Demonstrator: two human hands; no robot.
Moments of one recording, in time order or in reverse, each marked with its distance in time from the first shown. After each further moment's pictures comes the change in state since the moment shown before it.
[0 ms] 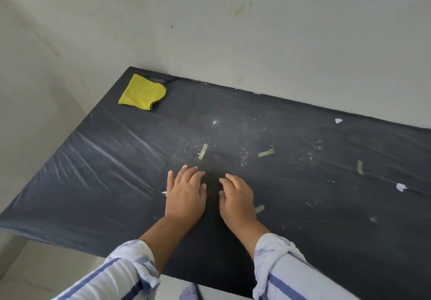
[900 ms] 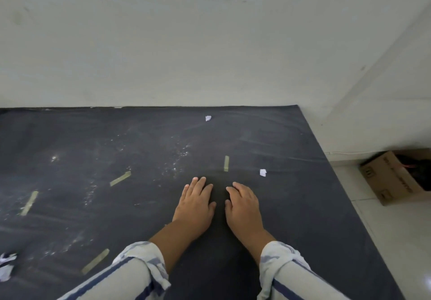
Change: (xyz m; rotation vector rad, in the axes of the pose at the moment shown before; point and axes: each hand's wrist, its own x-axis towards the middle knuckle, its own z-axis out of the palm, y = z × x) left_hand 0.027 0.318 0.174 0.058 -0.466 0.381; right_hand -0.043 0.316 -0.163 -0.140 0.081 0.345
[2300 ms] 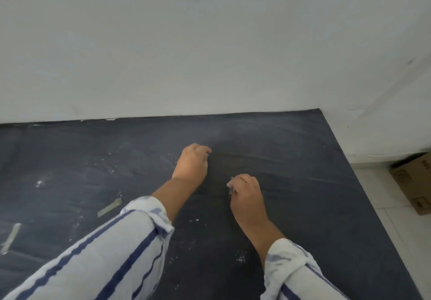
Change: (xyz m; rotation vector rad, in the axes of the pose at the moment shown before) left_hand 0.164 -0.027 -0.048 -0.184 0.244 -0.053; right_hand 0.105 0.005 0.004 0.286 0.111 -0.062
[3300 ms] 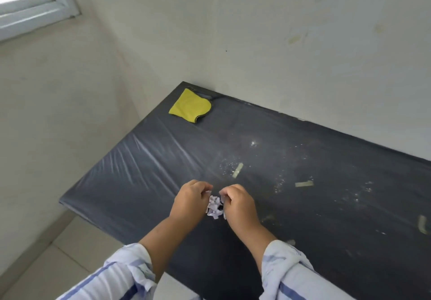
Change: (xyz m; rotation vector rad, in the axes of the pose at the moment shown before) left_hand -0.340 -0.280 -0.234 -0.142 0.286 -0.567; right_hand -0.161 -0.366 0.204 0.234 -0.468 -0.294
